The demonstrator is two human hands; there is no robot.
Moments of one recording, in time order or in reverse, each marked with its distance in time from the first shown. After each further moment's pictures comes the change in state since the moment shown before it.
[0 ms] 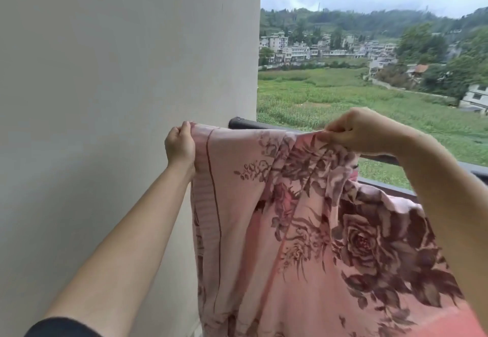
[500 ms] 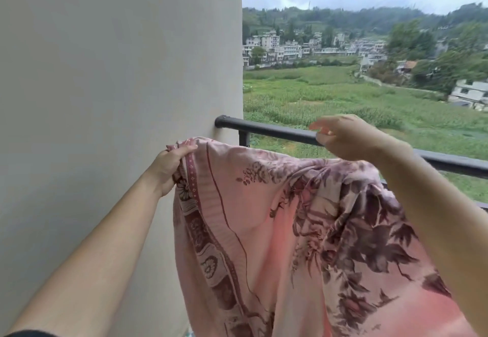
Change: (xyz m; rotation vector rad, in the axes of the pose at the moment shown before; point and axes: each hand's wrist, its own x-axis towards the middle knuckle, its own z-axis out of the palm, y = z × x) left_hand -0.025 -0.021 -0.029 0.074 -0.671 -0.228; right_hand -0.033 0.025 0.008 -0.192 0.108 0.116
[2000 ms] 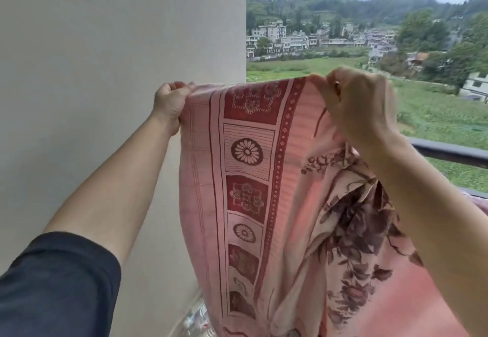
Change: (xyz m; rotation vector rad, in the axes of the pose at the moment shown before) left_hand 0.022 0.084 0.037 -0.017 0.425 0.252; right_hand -0.030 -0.029 -0.015 0.010 0.855 -0.106
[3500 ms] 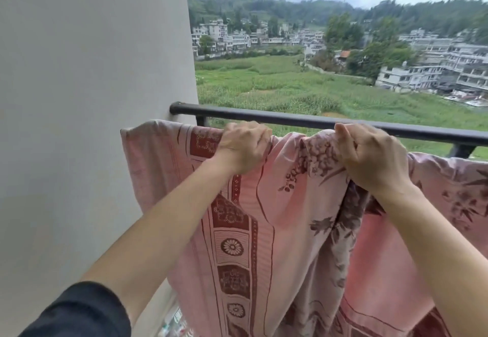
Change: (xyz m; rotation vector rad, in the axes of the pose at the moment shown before) left_hand -0.169 -0.053 0.125 0.977 -0.502 0.898; right_hand -0.131 0.062 -0.069 -0.321 -0.219 0.225
